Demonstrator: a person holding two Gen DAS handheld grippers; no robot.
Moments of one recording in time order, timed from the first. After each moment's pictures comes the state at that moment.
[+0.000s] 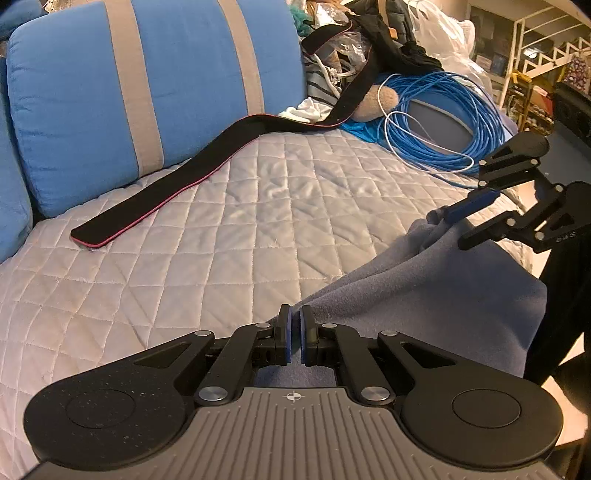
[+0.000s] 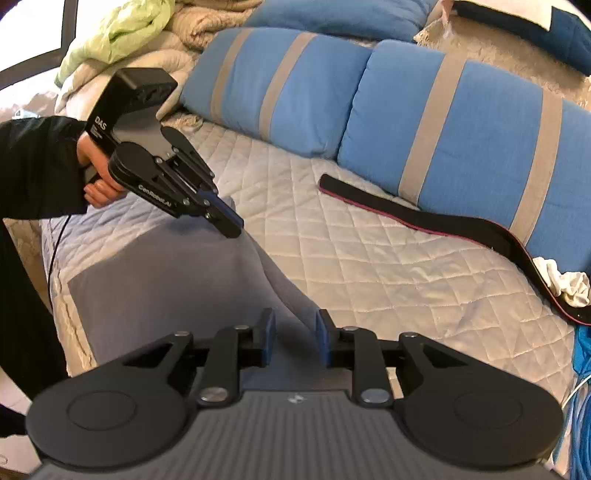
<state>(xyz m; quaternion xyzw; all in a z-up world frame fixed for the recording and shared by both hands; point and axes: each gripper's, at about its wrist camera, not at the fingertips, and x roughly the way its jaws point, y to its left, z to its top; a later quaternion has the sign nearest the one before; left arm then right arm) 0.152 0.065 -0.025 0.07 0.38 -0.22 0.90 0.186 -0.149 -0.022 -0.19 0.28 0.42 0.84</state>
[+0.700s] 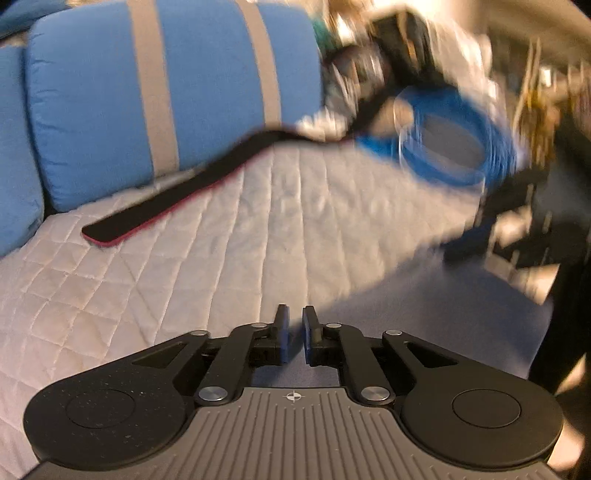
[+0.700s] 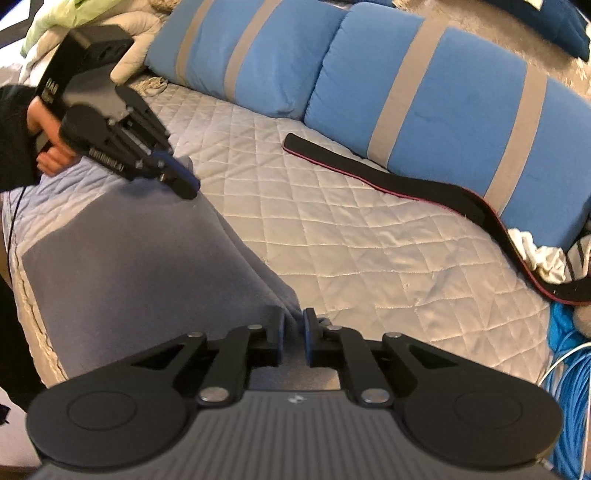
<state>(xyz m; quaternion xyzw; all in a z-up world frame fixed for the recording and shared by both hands) 0.149 0.074 -0.014 0.01 0.34 -0.20 0.92 0.196 -0.144 -0.035 -0.23 0.32 0.36 0.85</state>
